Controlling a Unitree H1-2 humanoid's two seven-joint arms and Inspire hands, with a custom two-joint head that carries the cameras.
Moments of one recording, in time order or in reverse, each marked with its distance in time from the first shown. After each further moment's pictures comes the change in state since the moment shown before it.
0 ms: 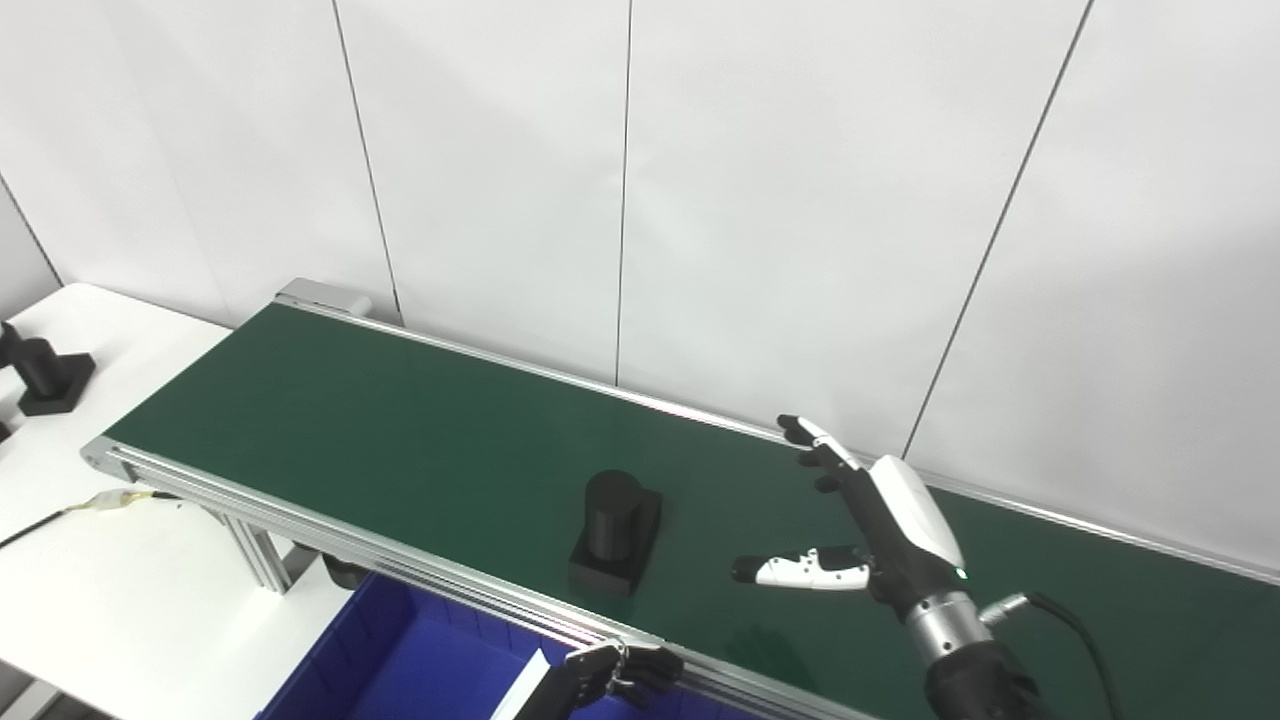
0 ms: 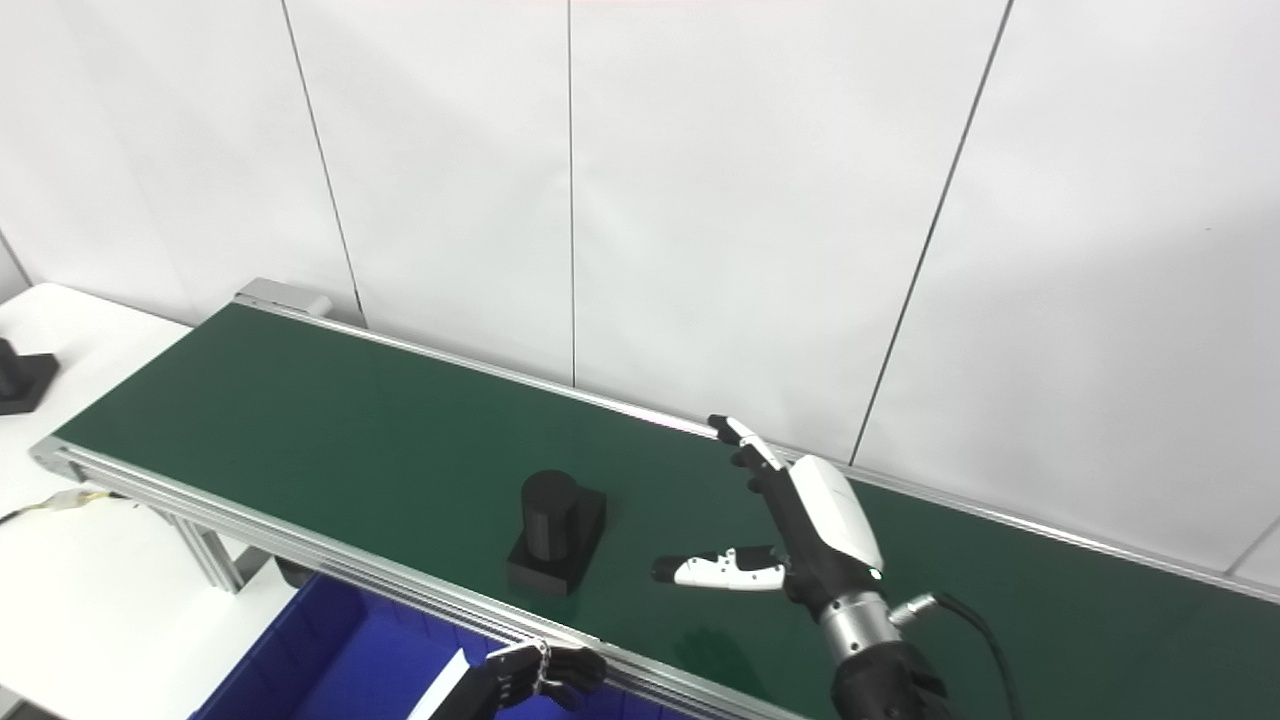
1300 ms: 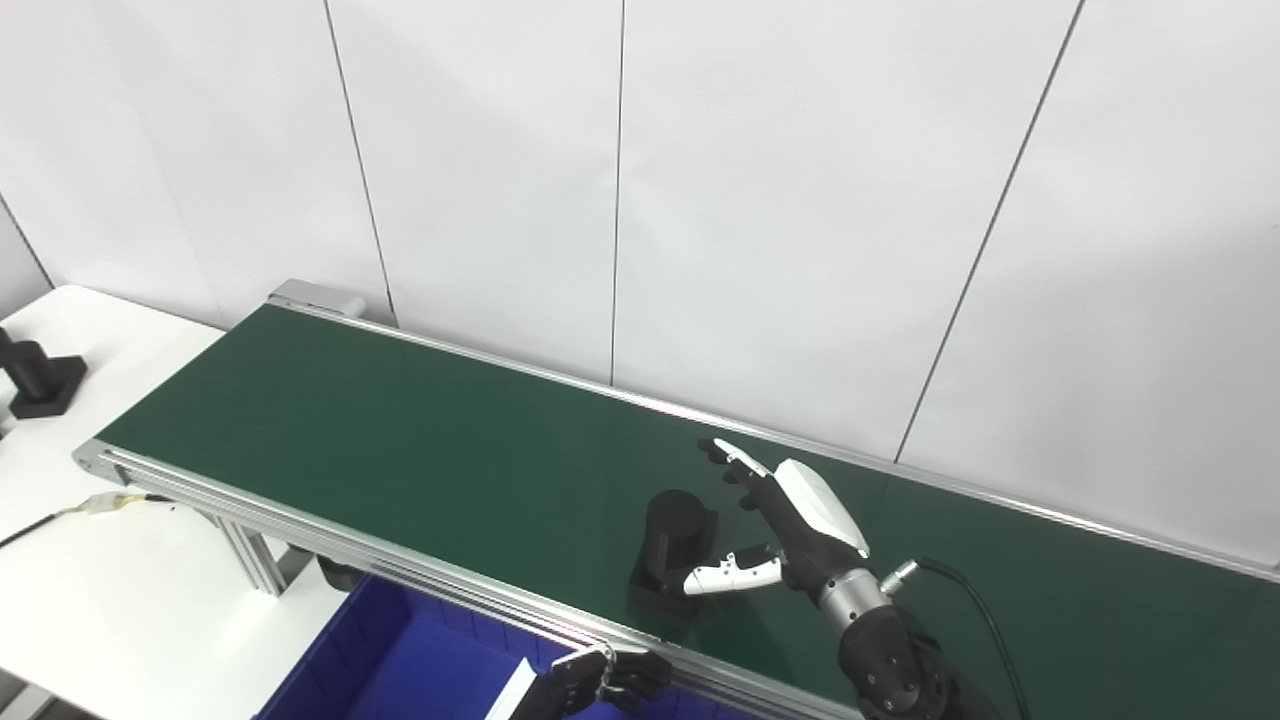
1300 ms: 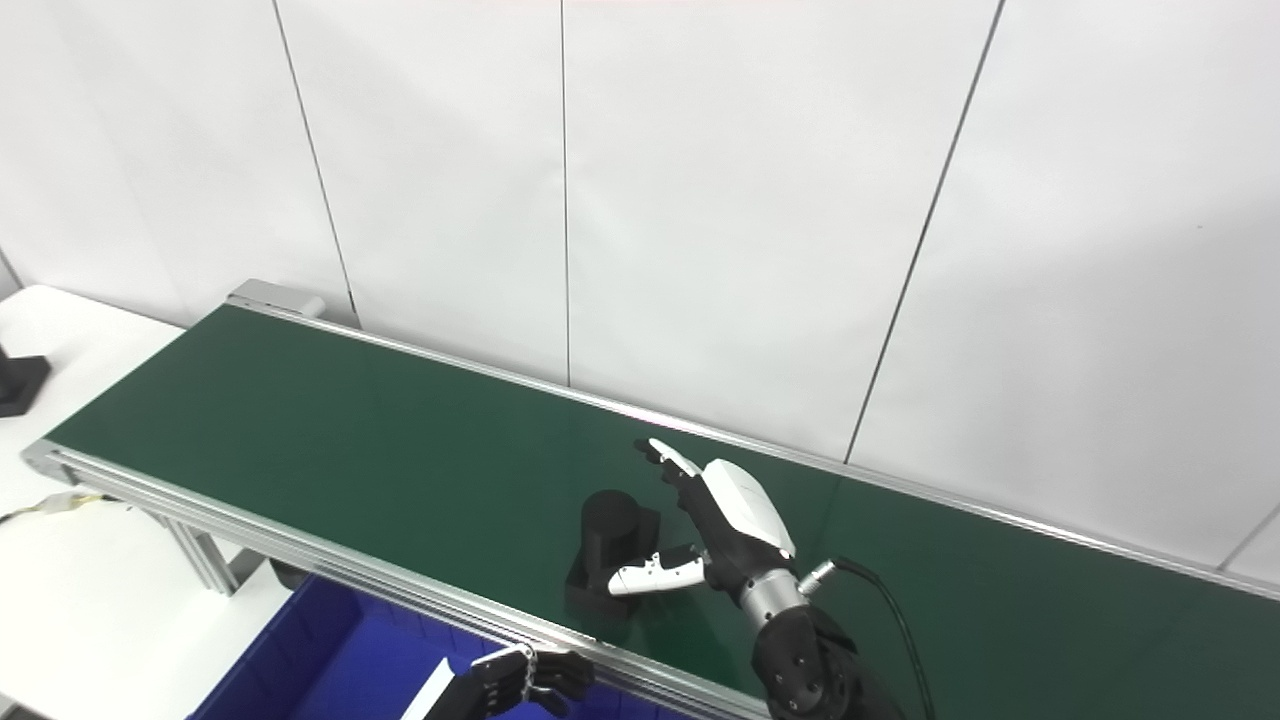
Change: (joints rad) left arm 0.029 0.011 -0.040 -0.028 -0.002 0.000 0.076; right arm -0.105 0.084 0.069 0.259 -0.024 0.002 0.002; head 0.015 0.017
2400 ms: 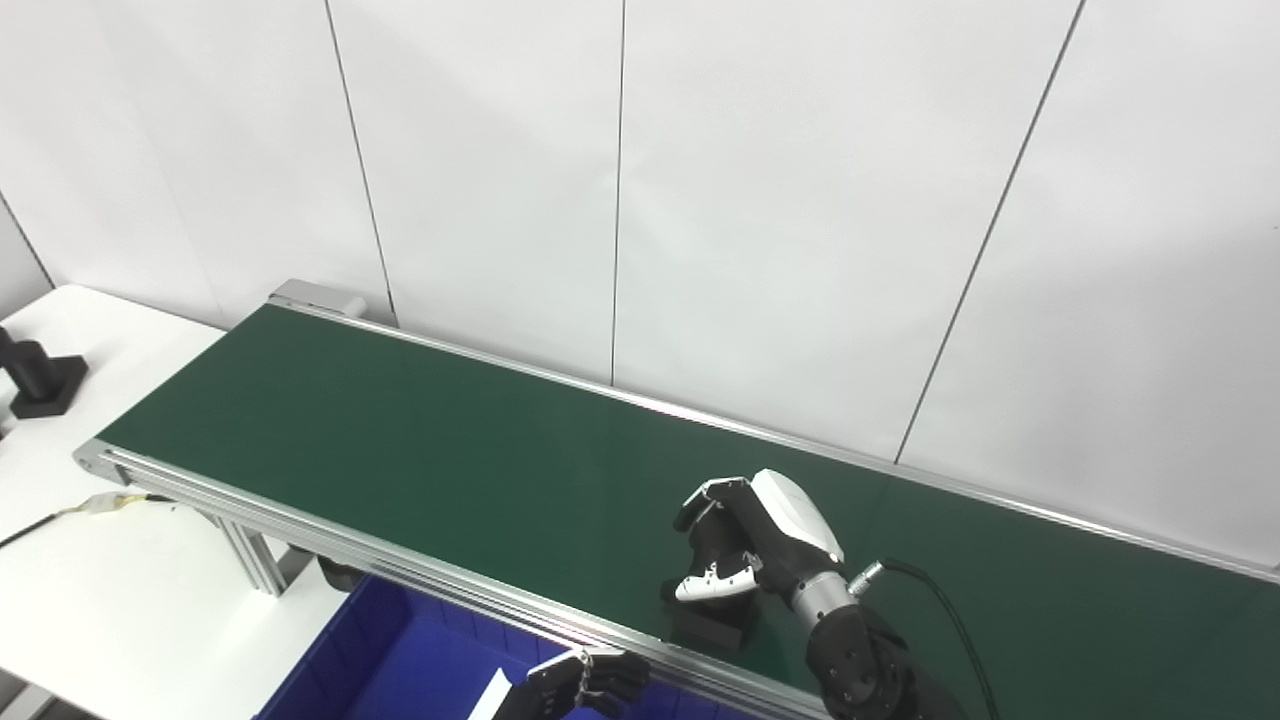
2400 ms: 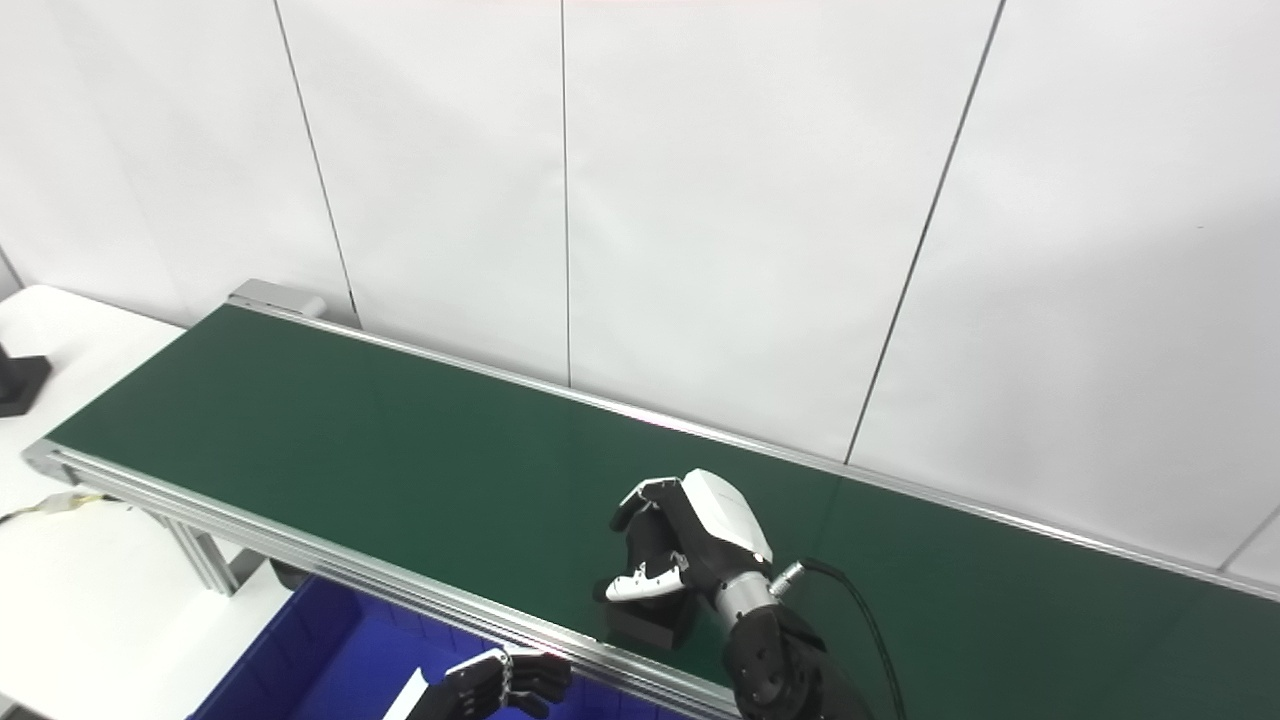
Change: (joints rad) left arm 0.043 0.017 -0.008 -0.043 -0.021 0.000 0.036; right arm -0.036 0.041 0.032 0.147 -0.024 0.018 -0.086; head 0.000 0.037
